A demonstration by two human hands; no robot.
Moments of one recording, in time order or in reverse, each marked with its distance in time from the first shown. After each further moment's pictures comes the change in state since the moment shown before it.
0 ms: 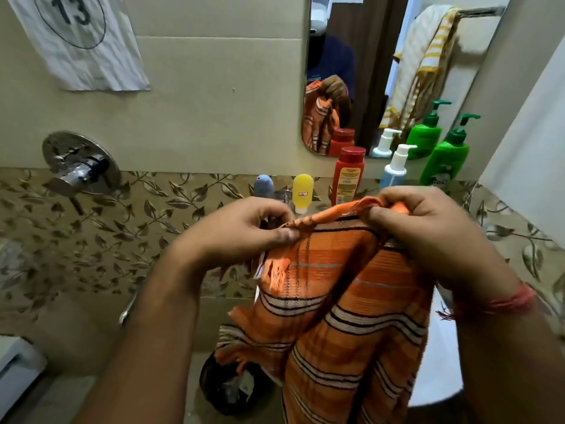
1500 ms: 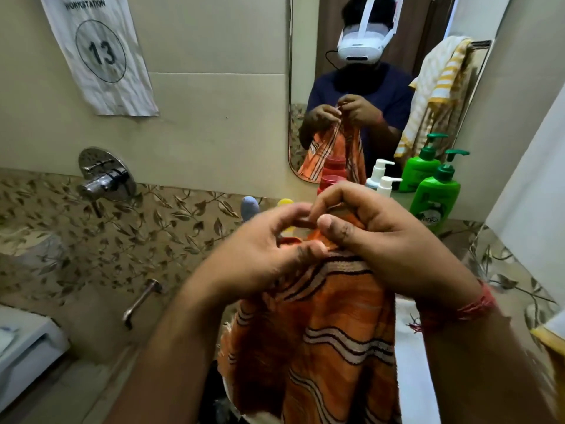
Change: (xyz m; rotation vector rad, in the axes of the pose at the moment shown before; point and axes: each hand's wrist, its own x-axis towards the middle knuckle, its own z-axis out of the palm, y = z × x) left_hand 0.050 0.087 0.082 -0.356 0.232 0.015; right_hand 0.031 0.037 -0.071 0.288 -0.380 -0.340
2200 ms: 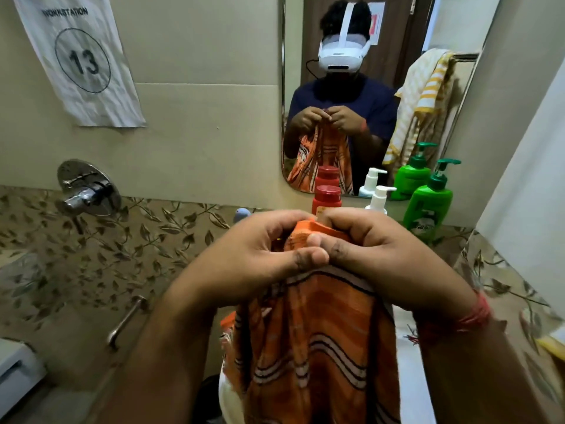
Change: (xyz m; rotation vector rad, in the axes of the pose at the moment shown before) left_hand 0.008 0.011 -0.025 0.130 -0.070 0.142; right_hand 0.012 0.001 0.008 0.021 -0.044 0.012
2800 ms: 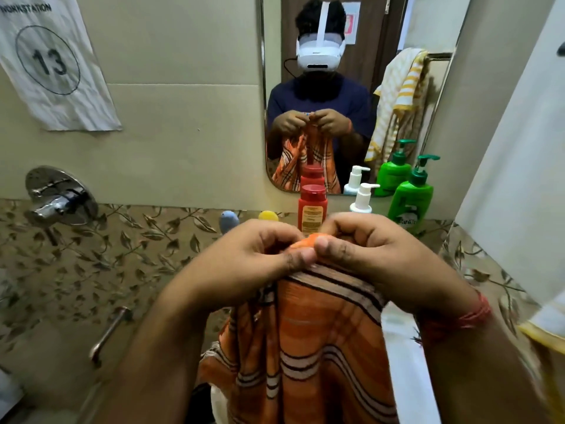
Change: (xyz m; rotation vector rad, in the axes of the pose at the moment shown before) left_hand 0.010 -0.008 0.000 -0.002 -0.099 -0.094; right_hand -0.010 0.009 -0.005 0.144 0.060 0.125
